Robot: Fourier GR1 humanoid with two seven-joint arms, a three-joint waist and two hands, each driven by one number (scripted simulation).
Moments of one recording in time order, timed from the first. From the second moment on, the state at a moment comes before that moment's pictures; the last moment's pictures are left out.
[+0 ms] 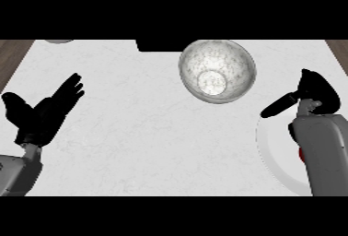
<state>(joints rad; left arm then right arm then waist) -0.23 0.53 -0.18 -1.42 0.42 0.05 0.16 -0.53 -0.23 -0.10 -1.42 0.80 0.29 1.16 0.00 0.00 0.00</state>
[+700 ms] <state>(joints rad) -0.22 0.50 -0.16 -1.47 0.37 0.05 0.19 -0.51 -0.18 -0.19 -1.34 0.84 0.31 1.11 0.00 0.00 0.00</state>
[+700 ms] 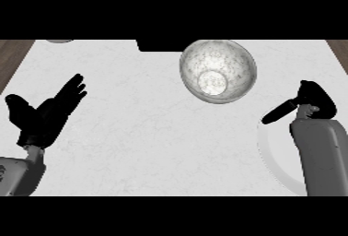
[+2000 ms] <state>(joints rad) -0.22 0.42 -0.03 -1.46 0.28 -0.07 0.23 -0.42 -0.19 -0.25 -1.16 0.91 0.20 0.98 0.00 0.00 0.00</state>
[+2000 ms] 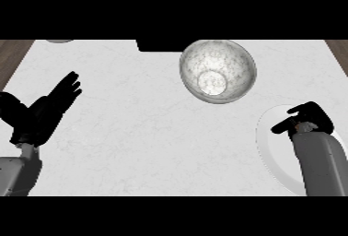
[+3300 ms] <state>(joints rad) -0.19 0.34 0.05 -1.49 0.20 -0.11 0.25 0.09 -0.13 0.18 -1.85 1.03 0.23 0.92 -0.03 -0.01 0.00</state>
